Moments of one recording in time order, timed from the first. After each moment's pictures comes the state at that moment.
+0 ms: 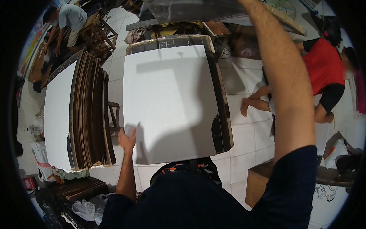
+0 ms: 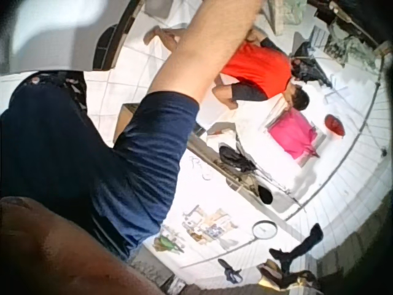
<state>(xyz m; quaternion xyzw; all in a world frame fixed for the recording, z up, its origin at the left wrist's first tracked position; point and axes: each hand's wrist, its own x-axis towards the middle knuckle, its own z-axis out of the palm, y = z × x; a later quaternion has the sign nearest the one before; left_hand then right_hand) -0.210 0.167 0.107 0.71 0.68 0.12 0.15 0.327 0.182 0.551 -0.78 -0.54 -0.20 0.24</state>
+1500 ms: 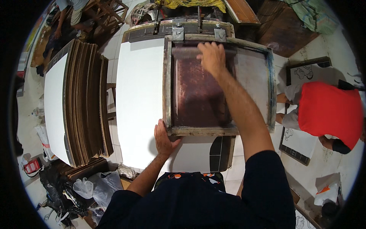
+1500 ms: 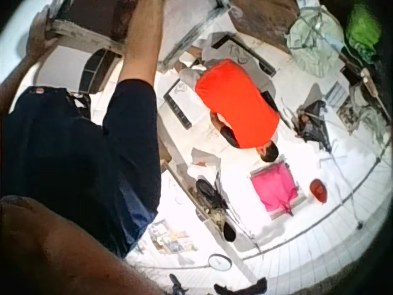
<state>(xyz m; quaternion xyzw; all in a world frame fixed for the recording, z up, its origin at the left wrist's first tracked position) -0.021 0.076 0.054 0.87 0.43 0.17 0.19 0.379 0.239 0.112 -0.73 -0.65 -0.07 0.19</state>
